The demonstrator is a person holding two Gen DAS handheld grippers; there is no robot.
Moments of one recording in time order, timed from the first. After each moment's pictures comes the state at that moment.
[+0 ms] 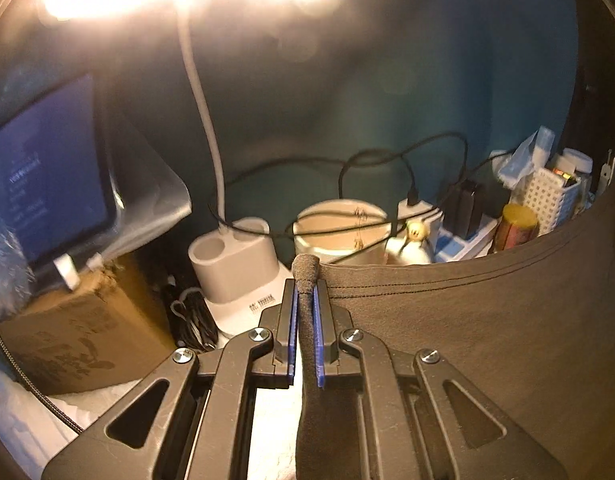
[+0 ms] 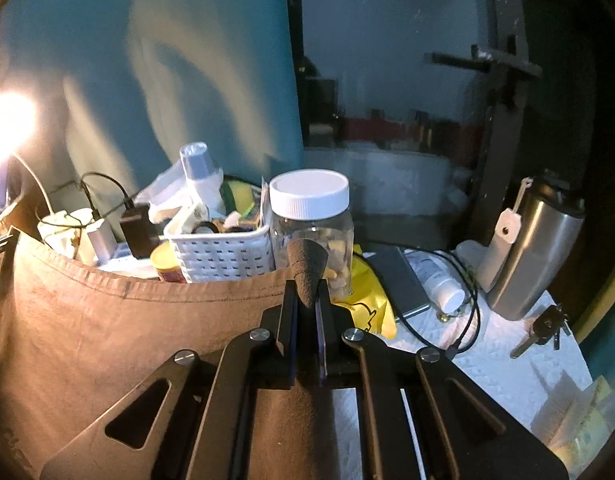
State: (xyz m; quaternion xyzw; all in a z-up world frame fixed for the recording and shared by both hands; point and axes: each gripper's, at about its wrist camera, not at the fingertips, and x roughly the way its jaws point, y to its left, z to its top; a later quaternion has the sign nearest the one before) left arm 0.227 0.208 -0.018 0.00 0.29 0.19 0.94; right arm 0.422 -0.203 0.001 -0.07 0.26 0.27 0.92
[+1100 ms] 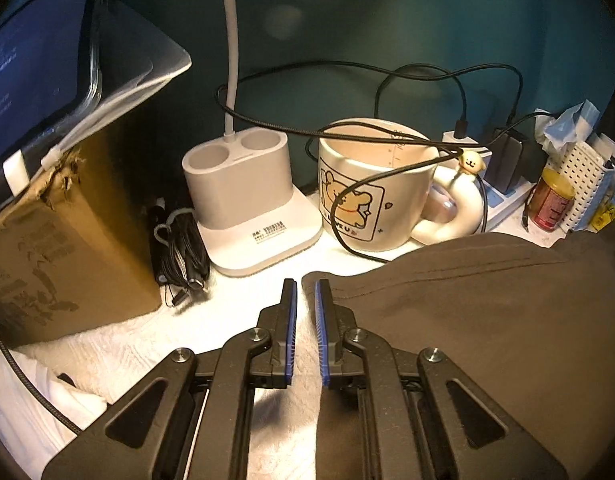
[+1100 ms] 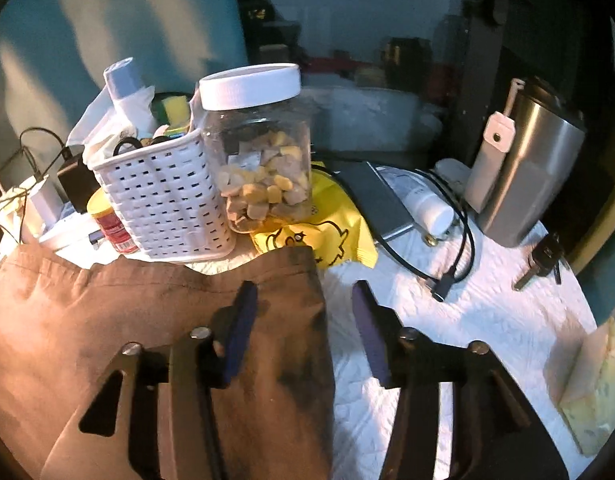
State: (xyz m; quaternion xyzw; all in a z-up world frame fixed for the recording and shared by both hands) left arm 0.242 0.235 -0.065 -0.07 0.38 0.20 0.90; right arm 0.442 -0.205 -0.046 -0.08 0.37 0.19 0.91
